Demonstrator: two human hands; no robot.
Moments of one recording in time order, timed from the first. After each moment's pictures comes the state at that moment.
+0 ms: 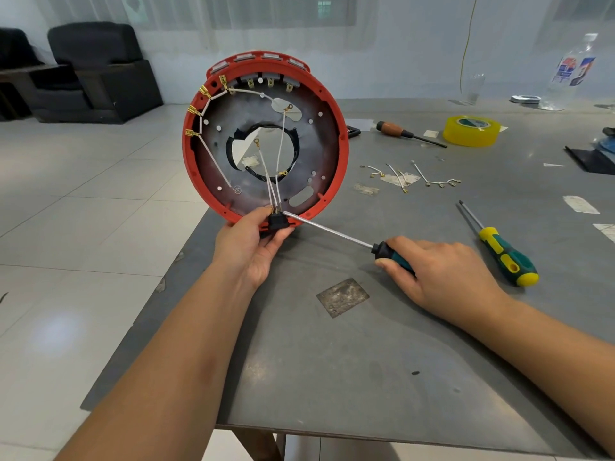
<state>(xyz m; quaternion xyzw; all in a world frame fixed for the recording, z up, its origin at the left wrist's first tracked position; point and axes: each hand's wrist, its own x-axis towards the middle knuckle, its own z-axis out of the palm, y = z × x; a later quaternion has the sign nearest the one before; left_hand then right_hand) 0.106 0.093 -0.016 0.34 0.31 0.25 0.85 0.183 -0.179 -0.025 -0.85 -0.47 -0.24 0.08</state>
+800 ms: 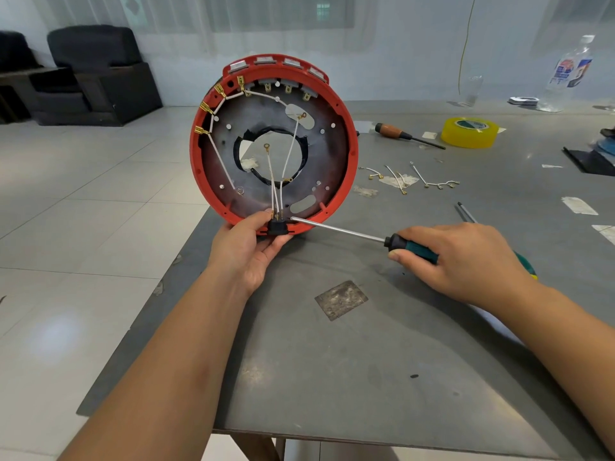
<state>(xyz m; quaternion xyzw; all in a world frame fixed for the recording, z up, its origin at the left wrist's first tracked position) 0.104 0.100 -0.023 0.38 0.27 0.24 0.85 0.203 -0.194 -0.002 -0.84 -0.48 -0.25 0.12</state>
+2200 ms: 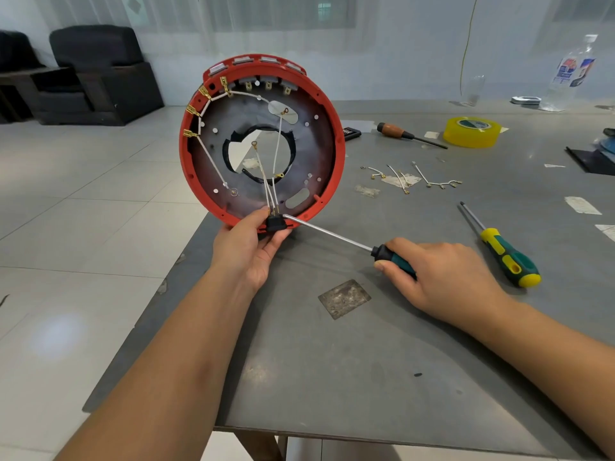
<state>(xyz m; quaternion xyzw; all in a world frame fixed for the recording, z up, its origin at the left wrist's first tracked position) 0.101 0.093 -0.016 0.34 0.30 0.27 0.85 0.177 -0.176 -0.020 -0.86 -0.45 -0.21 0.10</state>
